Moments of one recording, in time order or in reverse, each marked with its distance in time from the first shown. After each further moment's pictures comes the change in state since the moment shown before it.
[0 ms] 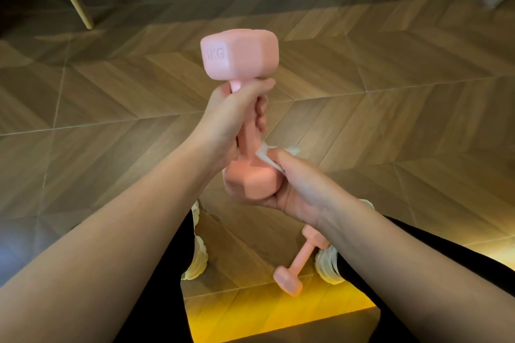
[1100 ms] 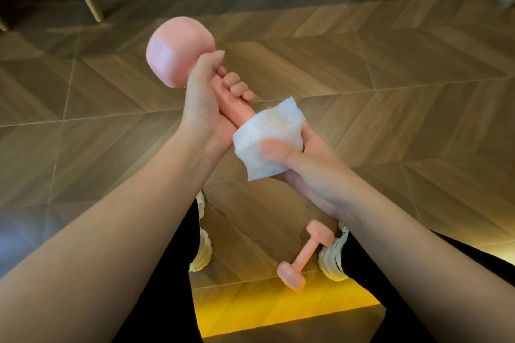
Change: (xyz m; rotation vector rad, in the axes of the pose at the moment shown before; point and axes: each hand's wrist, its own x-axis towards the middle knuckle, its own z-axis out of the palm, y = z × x) left_hand 0.002 0.016 -0.014 -0.660 0.290 -0.070; right_hand -0.016 -0.014 -0.004 -0.222 -0.265 -0.378
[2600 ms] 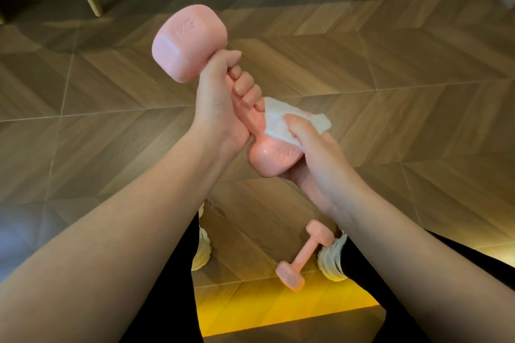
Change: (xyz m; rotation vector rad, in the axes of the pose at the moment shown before) left_hand -0.002 -0.008 0.007 0.134 -0.021 0.013; right_hand 0.013 0.004 0.008 0.104 0.268 0.012
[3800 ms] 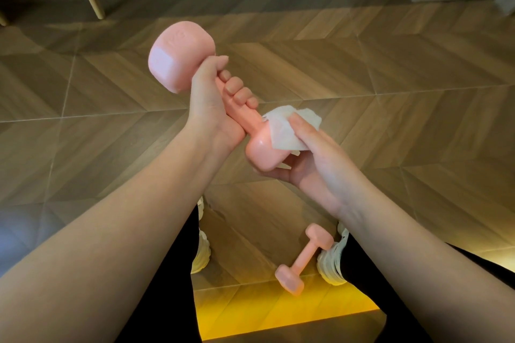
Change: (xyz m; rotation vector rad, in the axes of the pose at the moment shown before) left_hand 0.011 0.008 -0.008 -0.104 0.103 -0.043; right_hand 0.002 -0.004 -0.011 0.121 -0.168 0.071
